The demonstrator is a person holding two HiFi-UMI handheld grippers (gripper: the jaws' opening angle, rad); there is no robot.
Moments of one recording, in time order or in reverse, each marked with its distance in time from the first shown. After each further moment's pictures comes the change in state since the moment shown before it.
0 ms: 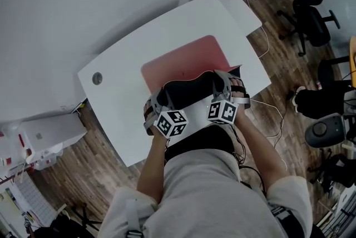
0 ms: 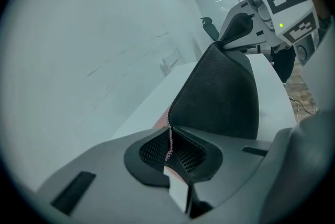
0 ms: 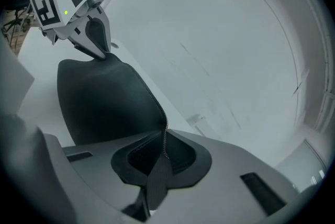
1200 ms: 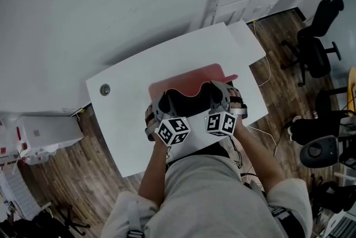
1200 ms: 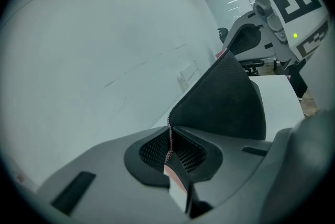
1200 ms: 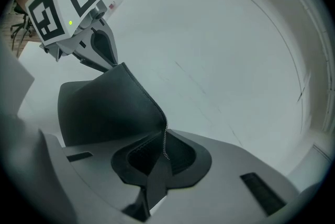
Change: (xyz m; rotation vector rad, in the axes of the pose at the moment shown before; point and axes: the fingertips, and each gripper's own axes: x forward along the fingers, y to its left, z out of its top) left arm -0.001 0.065 0.066 -0.110 -0.089 0.118; right arm 0.016 -0.059 0.073 0.010 -0.158 0.017
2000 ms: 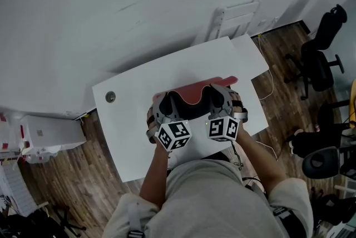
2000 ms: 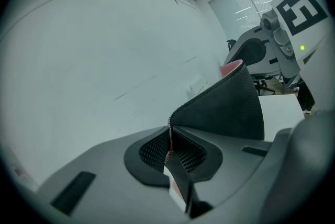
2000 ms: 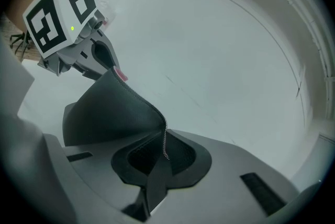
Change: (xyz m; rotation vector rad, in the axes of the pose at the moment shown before) left arm -0.007 0.039 0.059 -0.074 -0.103 0.066; right arm 0.002 -0.044 0.044 0.069 -0.137 -0.006
